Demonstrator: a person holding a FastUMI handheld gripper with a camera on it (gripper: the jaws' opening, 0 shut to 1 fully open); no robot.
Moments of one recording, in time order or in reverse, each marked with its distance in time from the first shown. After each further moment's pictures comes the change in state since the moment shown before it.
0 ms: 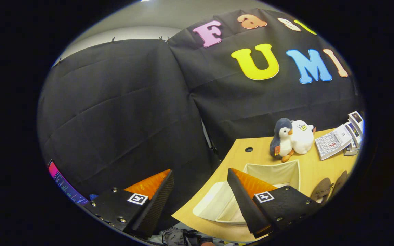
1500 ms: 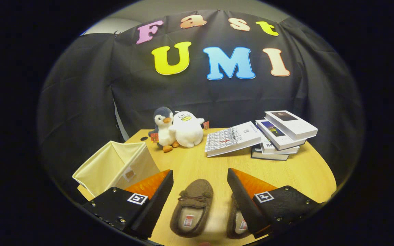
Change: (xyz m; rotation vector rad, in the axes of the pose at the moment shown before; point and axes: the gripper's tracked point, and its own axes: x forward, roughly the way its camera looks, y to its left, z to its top) arm -0.122 -0.371 -0.079 -0.077 0.071 -0.512
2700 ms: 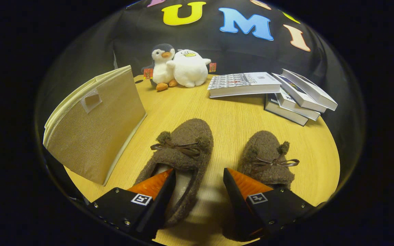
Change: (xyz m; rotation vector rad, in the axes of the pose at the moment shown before) arm 0.054 -0.006 -0.137 -0.107 0.369 0.016
